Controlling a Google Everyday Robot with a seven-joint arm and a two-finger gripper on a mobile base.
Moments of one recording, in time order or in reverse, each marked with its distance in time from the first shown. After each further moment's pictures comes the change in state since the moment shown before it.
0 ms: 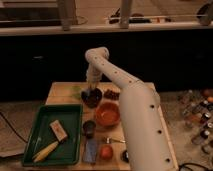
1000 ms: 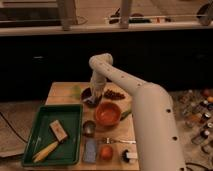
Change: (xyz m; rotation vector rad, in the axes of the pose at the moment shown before) arm -0.007 0.072 -0.001 -0.067 -0.021 0.011
